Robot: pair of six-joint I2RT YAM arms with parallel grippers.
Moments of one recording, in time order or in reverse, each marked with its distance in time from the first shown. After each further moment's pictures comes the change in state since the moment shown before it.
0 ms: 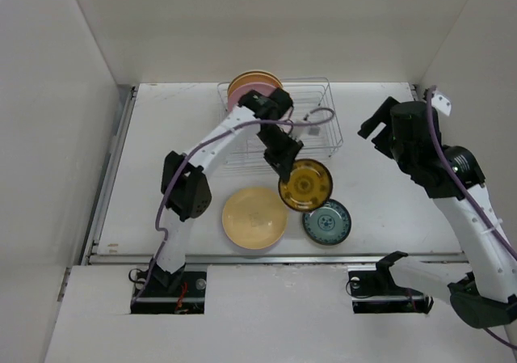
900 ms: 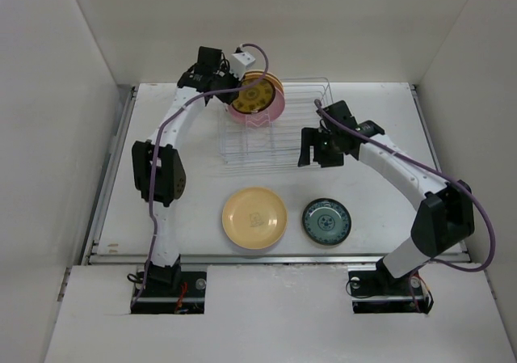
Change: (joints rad) left arm 0.347 0.041 -0.056 0.755 -0.378 0.194; right arm -0.006 0.458 -0.212 0.253 -0.630 -0.366
